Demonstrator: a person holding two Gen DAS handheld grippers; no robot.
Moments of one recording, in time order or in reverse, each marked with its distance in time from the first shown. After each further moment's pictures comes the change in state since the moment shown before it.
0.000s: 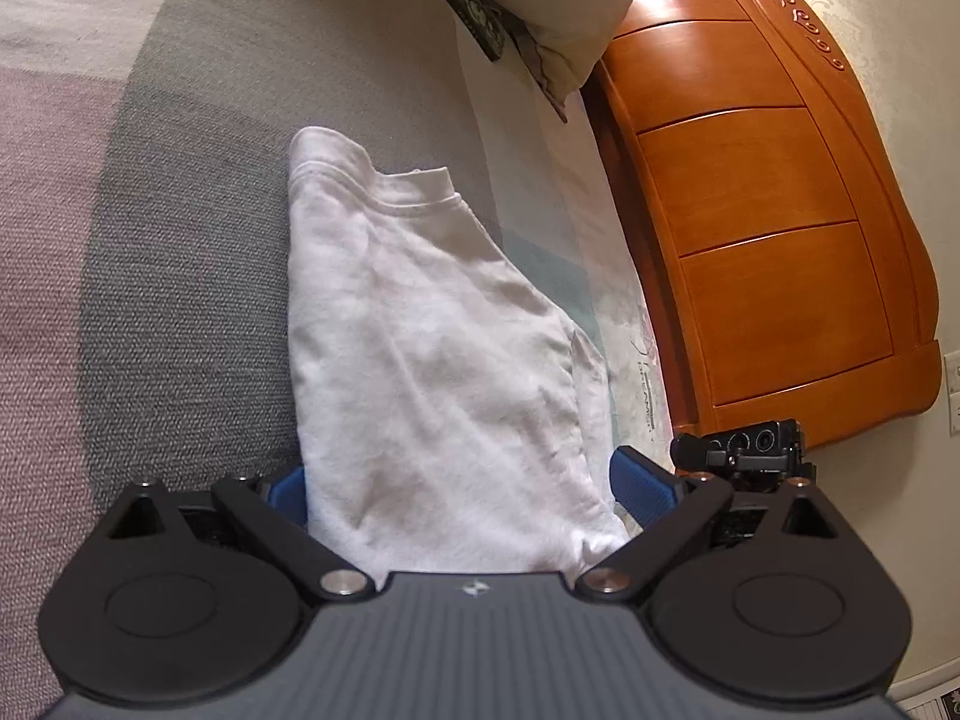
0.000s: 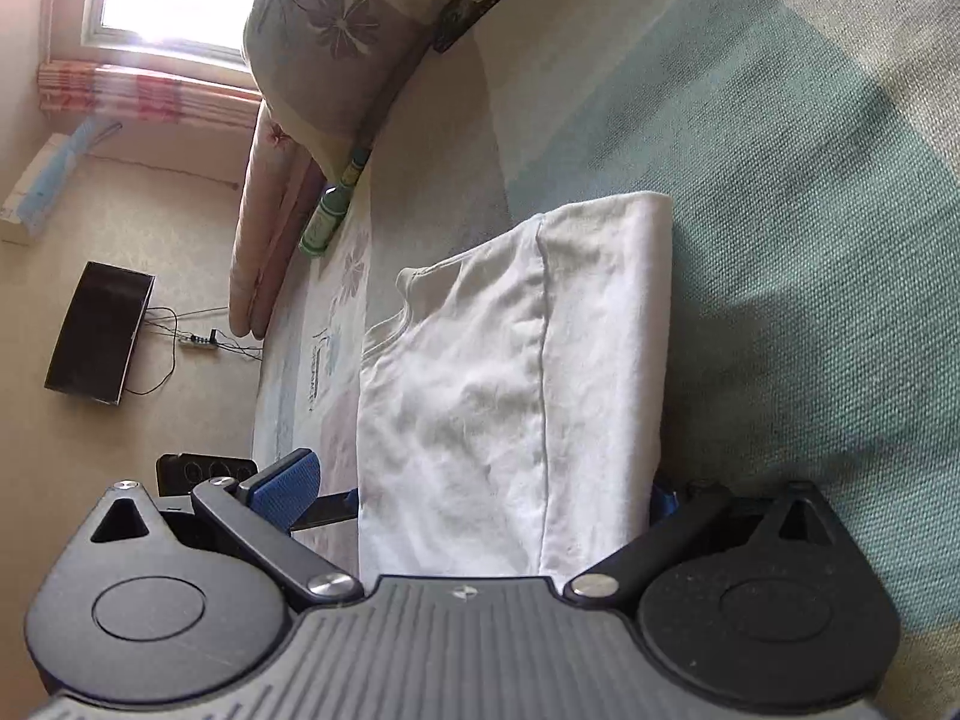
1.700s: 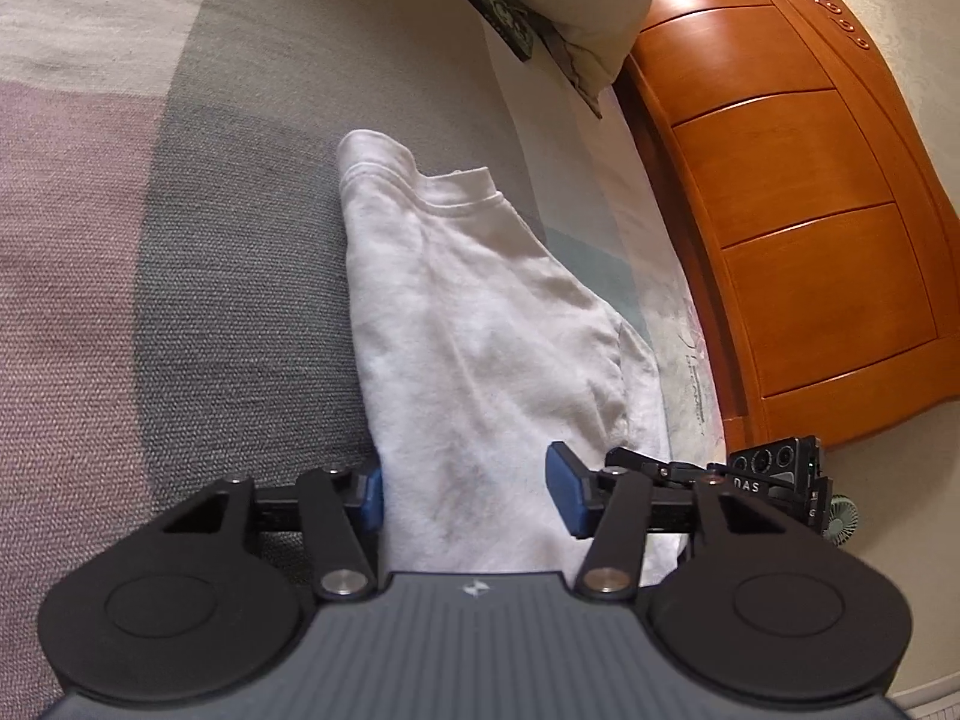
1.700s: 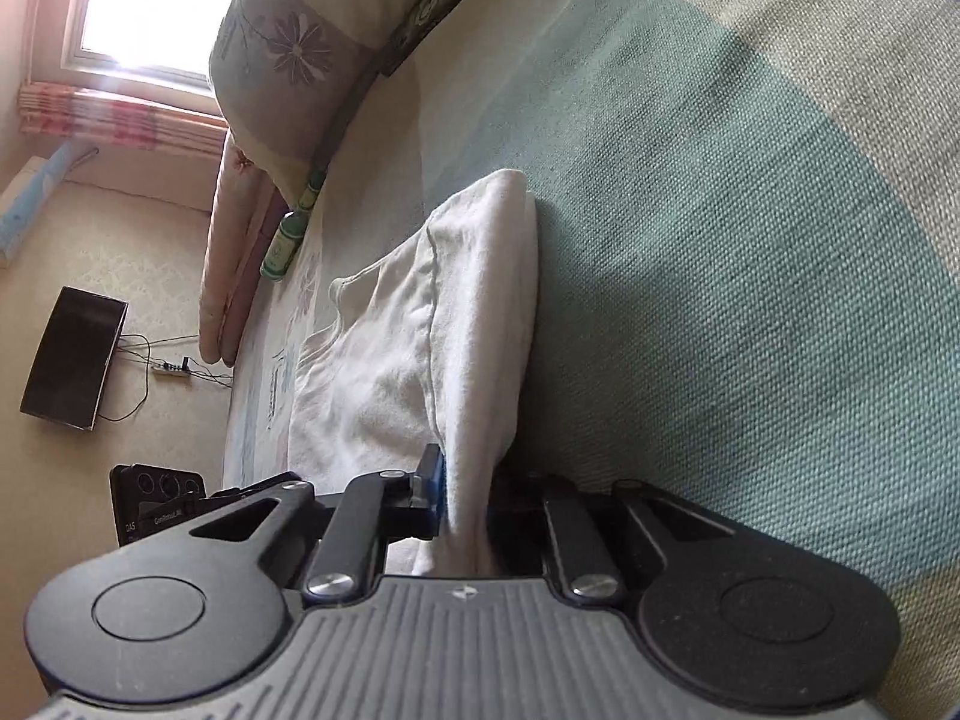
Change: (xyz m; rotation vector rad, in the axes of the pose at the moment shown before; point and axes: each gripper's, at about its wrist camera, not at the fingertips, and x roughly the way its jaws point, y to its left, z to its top) left arm 0.017 -0.008 0.001 0.042 -0.018 0.097; right arm -0.005 -0.030 -0.014 0.019 -0.086 -0.071
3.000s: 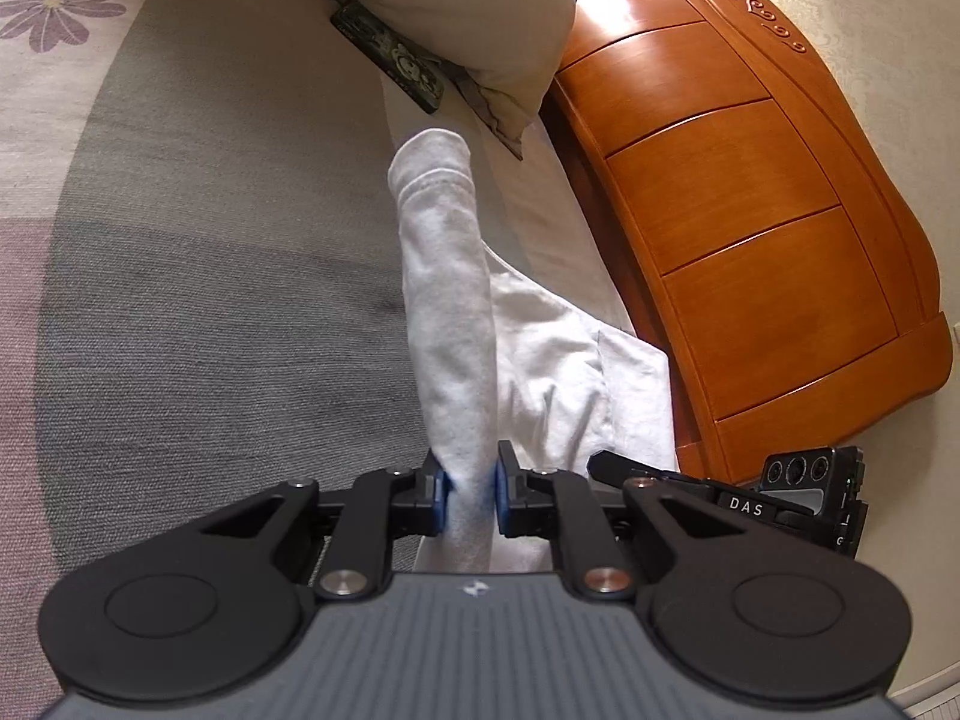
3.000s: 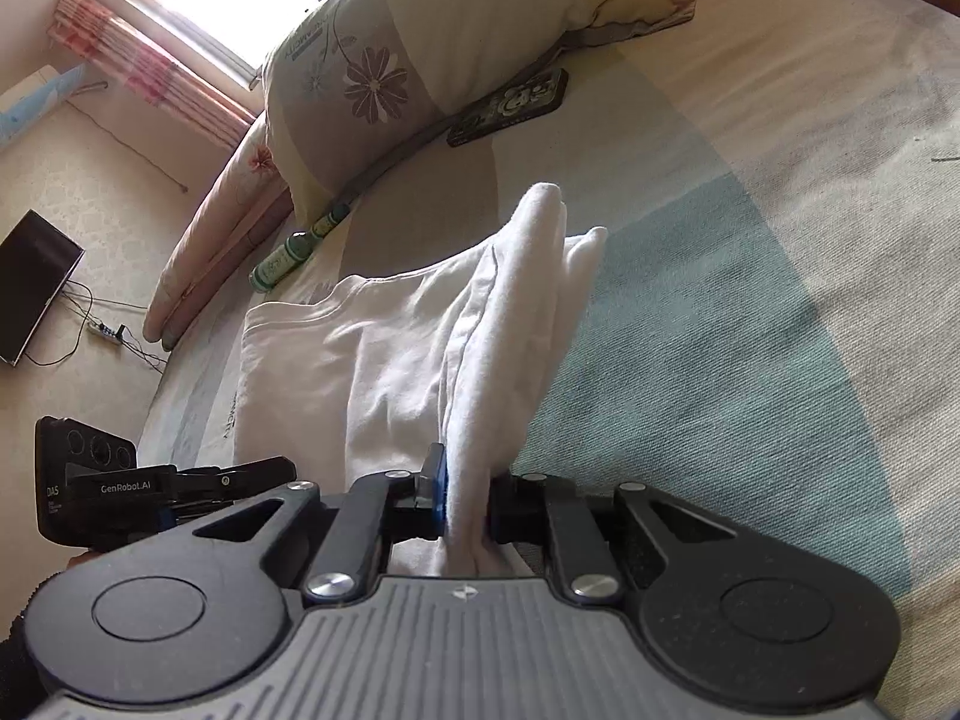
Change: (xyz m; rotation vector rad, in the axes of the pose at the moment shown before) left arm -0.002 -0.053 0.004 0.070 -0.085 -0.031; right arm -0.039 0.079 0.005 -0.257 -0.131 -0.176
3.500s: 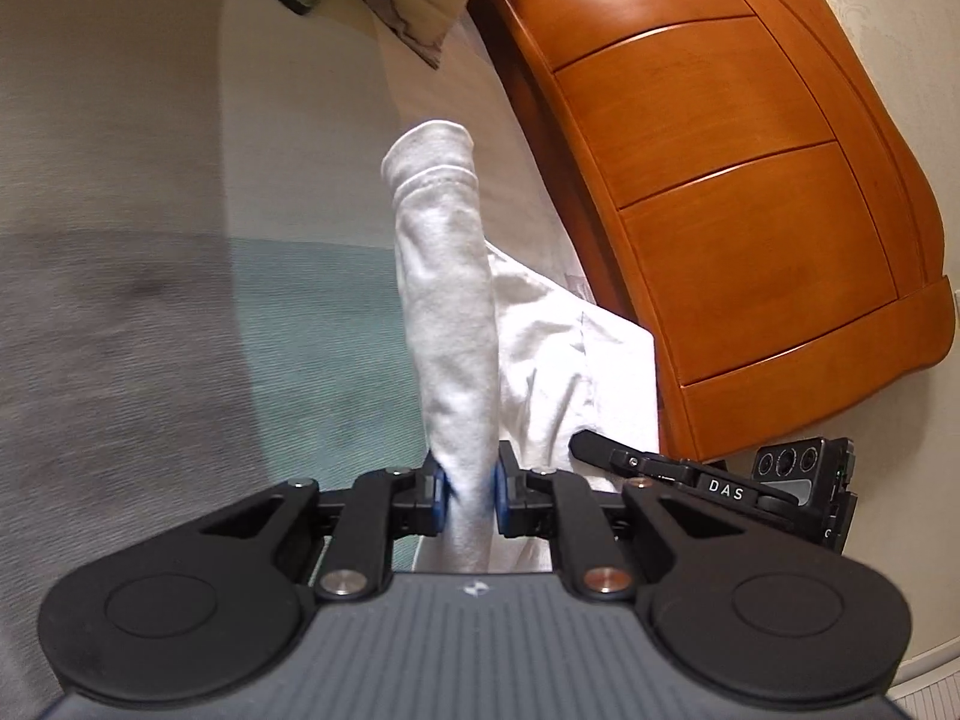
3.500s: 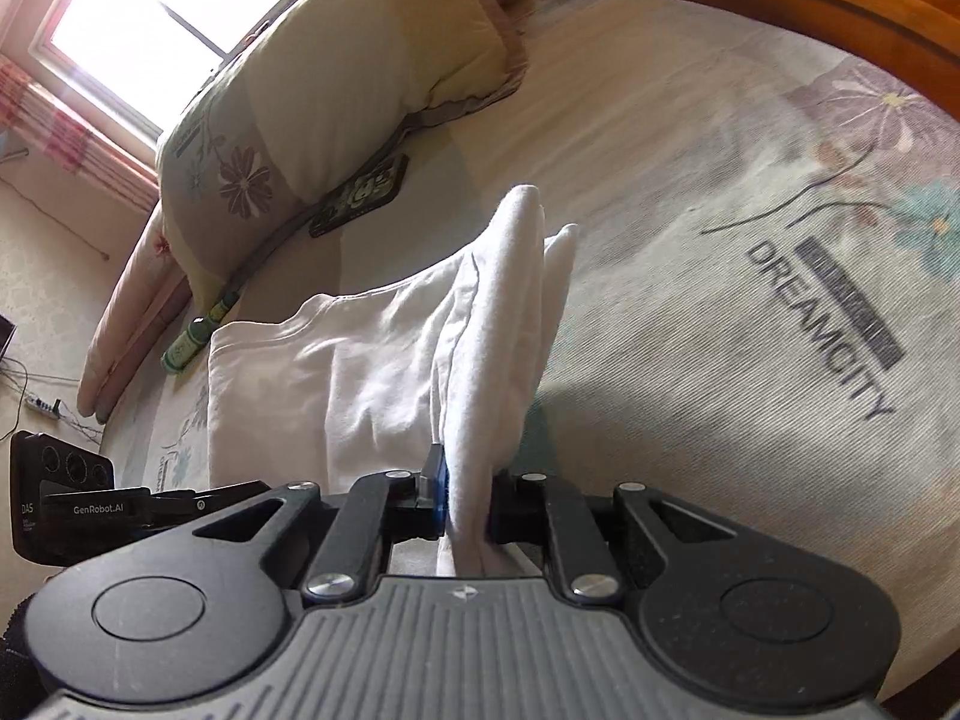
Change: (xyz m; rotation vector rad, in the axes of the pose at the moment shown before) left arm 0.111 -0.061 0.023 0.035 0.157 -0.083; right arm -0.070 -0.084 0.050 0.107 -0.082 -0.159
